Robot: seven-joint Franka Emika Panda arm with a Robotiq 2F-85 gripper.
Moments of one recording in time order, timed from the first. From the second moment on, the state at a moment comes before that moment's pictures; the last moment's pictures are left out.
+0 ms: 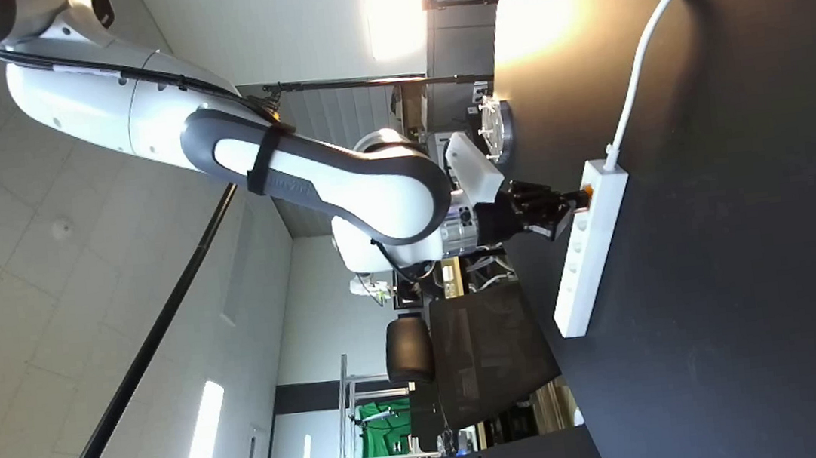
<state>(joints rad) 0.11 0.61 -0.13 -2.09 -0.22 2.70 0.16</state>
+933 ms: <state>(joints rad) 0.11 0.61 -0.13 -2.08 -0.17 2.69 0.16</state>
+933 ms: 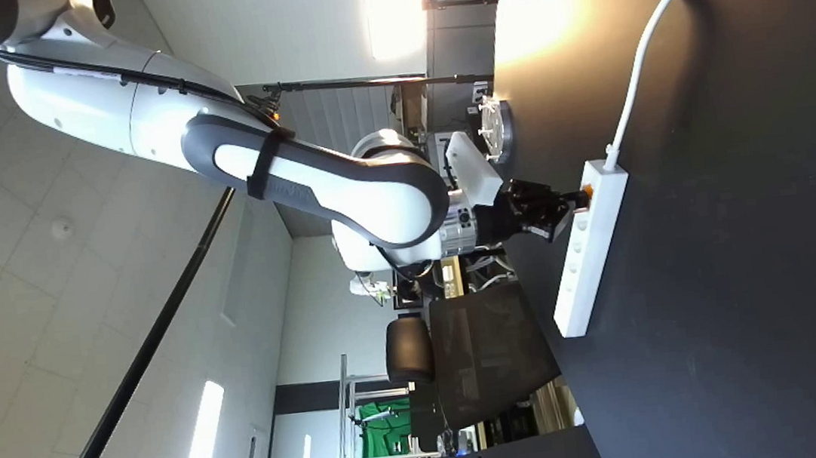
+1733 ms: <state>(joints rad) 0.11 0.59 -0.13 -2.09 -0.16 2.65 0.16</state>
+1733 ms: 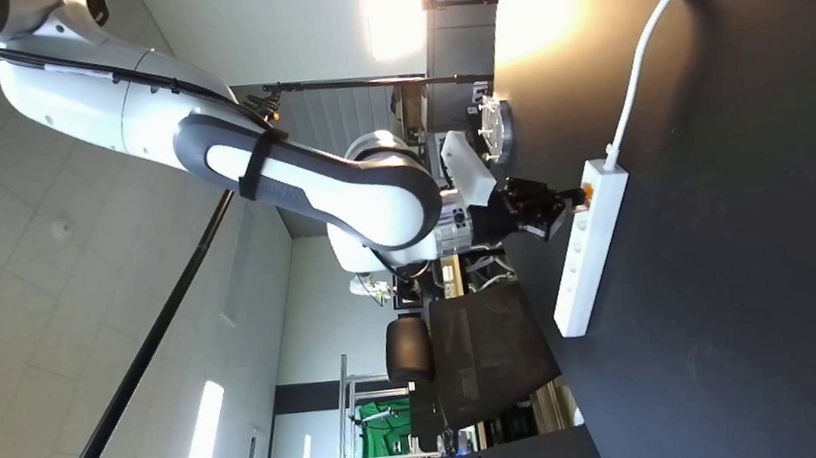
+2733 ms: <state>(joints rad) 0.11 0.60 -0.13 -2.09 -0.16 2.62 0.16</state>
